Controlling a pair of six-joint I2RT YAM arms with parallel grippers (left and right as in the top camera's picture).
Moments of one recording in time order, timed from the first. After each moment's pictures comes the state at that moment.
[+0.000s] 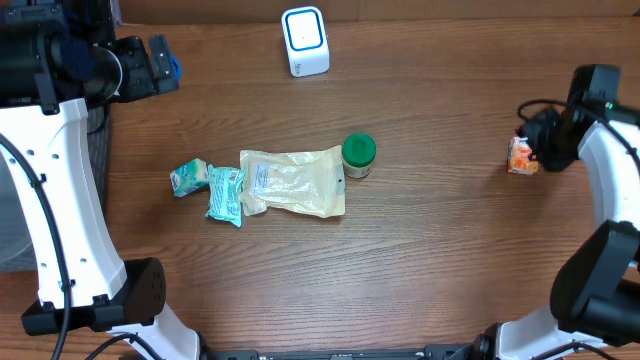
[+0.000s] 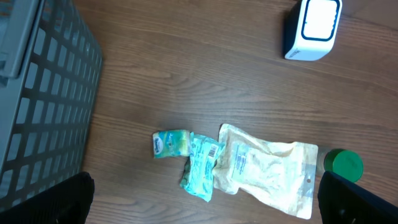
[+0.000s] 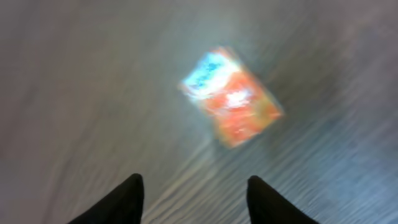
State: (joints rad) left arm 0.08 1.86 2.51 -1.69 0.04 -0.20; right arm -0.29 1.76 1.42 -0.87 -0.07 0.61
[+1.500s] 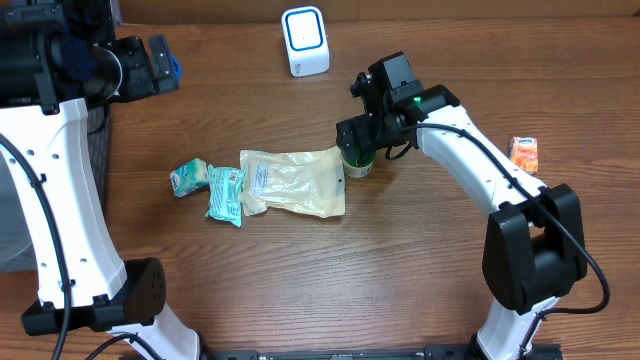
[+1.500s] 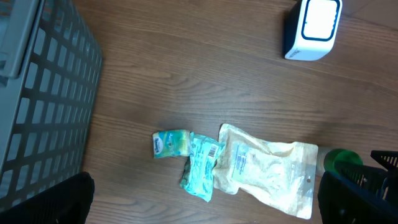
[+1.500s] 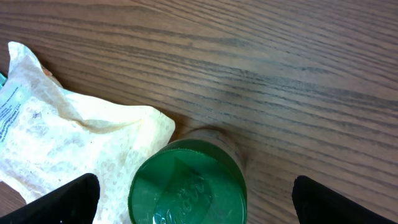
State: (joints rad) left arm 0.08 1.86 2.51 -1.69 0.04 -0.20; right arm 0.39 1.94 1.53 -0.75 -0.18 0.06
